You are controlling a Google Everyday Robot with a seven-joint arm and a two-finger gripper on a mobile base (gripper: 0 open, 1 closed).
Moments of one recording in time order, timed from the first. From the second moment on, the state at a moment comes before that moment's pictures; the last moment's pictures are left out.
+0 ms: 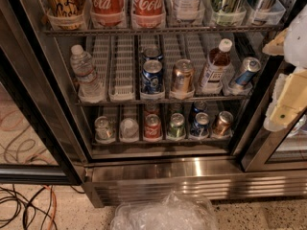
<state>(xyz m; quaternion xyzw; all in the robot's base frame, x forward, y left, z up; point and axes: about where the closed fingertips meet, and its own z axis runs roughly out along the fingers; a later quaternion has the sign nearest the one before) 0.438 -0.217 0.976 -0.60 0.78 -0.03 0.16</state>
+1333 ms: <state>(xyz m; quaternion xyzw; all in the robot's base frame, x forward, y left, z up) 0.489 -0.113 0.994 -0.52 0.78 0.08 0.35</state>
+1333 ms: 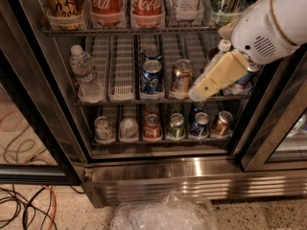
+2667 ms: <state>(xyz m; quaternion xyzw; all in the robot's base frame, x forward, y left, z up) 0.476 -0.057 1.021 -0.46 0.77 0.09 0.43</state>
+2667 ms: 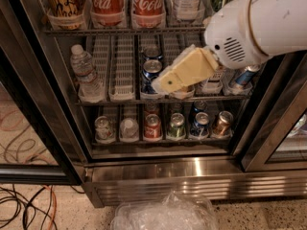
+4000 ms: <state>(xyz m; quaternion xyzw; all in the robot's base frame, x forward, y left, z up) 0.451 0.027 1.047 -0.39 0.75 0.10 0.52</state>
